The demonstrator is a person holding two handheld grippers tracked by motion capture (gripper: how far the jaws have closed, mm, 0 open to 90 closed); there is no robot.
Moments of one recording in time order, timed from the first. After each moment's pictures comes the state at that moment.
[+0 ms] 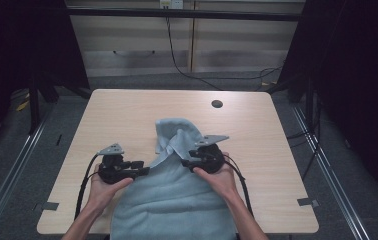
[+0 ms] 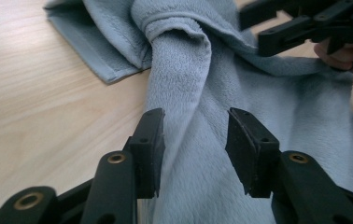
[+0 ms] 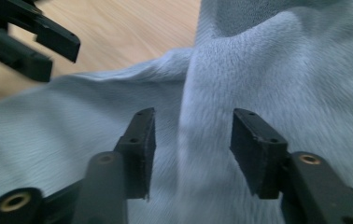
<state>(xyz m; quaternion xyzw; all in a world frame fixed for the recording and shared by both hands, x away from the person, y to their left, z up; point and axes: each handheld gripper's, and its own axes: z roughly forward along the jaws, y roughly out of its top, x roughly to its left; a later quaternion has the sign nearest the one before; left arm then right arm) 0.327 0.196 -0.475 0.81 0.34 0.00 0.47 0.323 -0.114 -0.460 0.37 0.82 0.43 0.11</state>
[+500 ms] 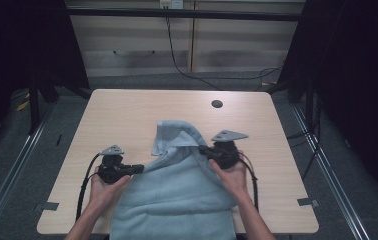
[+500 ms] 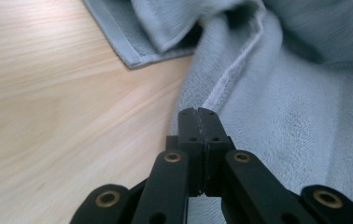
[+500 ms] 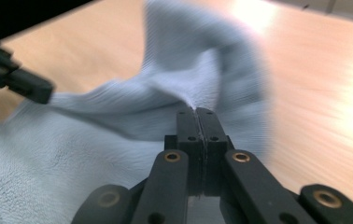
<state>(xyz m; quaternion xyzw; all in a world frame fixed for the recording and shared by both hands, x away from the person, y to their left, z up) 0.327 0.215 -0.488 0.81 0.38 0.00 0.45 0.315 -0.153 -0.439 0.41 0.77 0.45 0.17</state>
